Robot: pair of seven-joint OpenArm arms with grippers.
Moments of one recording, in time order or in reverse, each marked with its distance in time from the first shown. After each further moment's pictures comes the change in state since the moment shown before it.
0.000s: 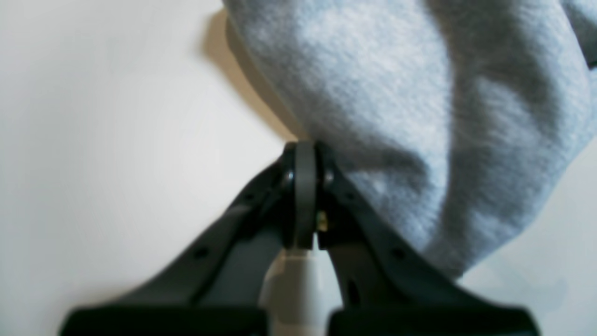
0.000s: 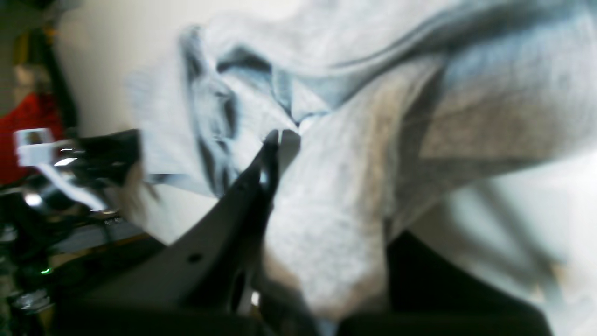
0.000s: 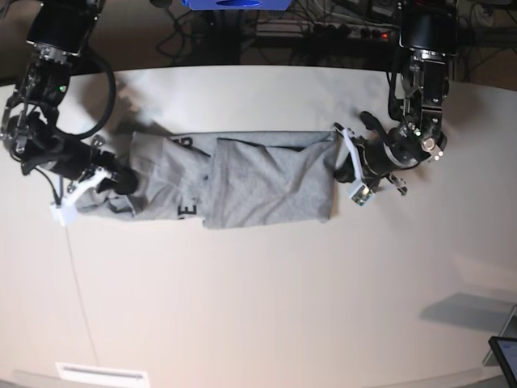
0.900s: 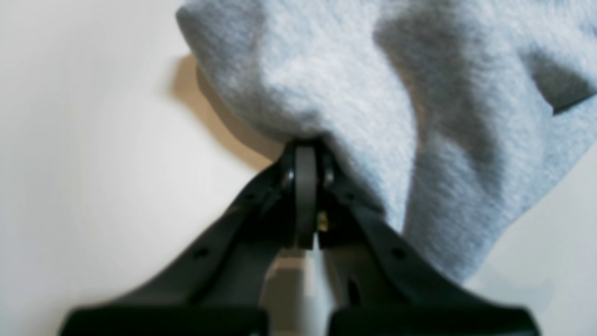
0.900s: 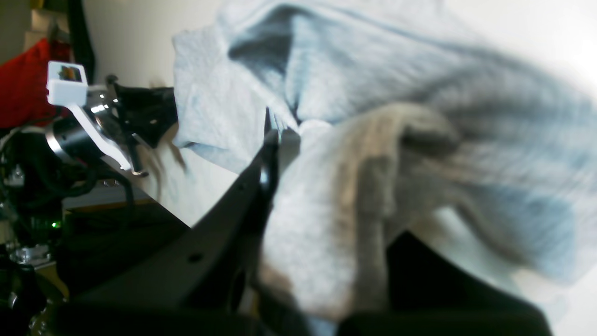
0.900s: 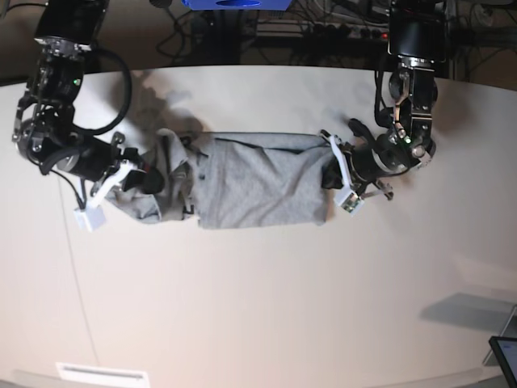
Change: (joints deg) left arm -2.2 3.3 0.4 -3.0 -0.8 -0.2 -1.1; right arm -1.0 -1.1 -7.0 8.1 -0.2 0.0 -0.7
